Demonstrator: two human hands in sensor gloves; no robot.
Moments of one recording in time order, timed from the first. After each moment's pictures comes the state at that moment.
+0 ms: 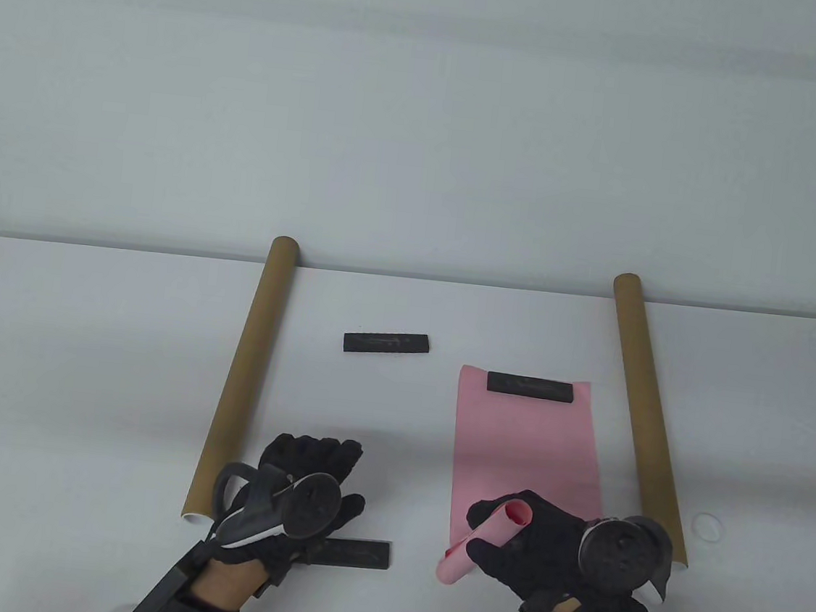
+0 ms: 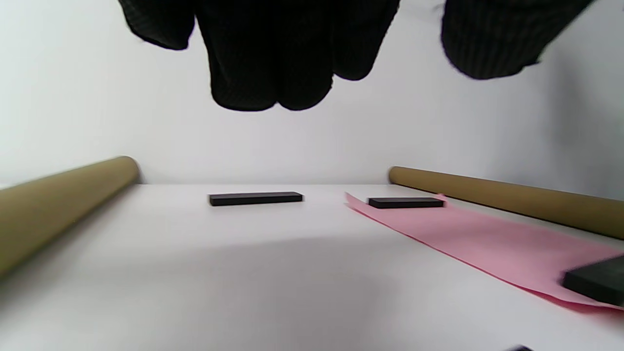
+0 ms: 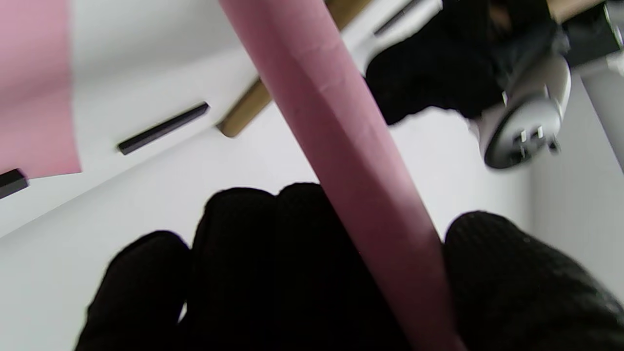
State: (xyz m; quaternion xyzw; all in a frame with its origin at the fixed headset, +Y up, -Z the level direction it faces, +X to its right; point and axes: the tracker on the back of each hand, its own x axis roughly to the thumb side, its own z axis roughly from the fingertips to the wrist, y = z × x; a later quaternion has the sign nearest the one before) left_hand -0.143 -0.686 -0.316 0.05 -0.18 0.03 0.98; right_hand 0.185 -0.672 -0.287 0.32 -0.09 0.88 0.35
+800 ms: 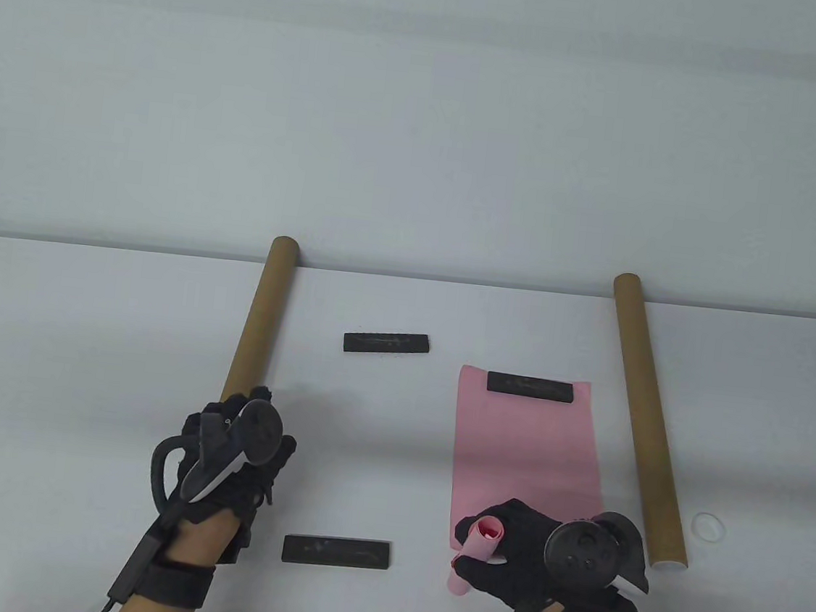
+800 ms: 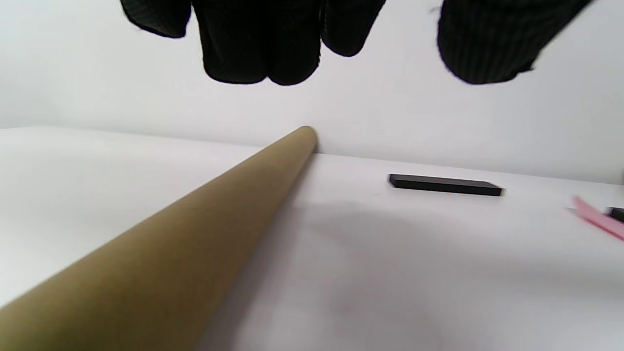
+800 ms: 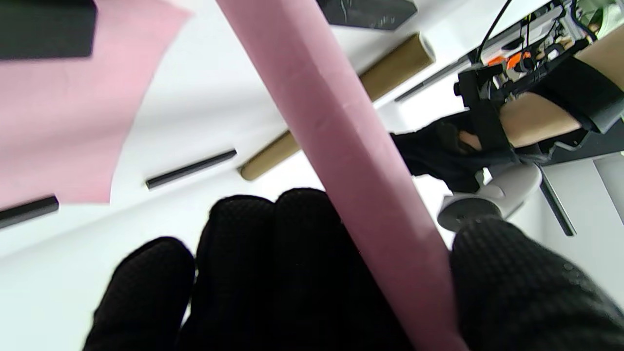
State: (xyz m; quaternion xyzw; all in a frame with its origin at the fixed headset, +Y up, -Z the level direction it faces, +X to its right) left_hand -0.215 -0.688 -0.366 -0.03 0.08 0.03 1.00; right_hand 0.174 -0.684 -0.289 0.34 -0.06 0.89 0.29
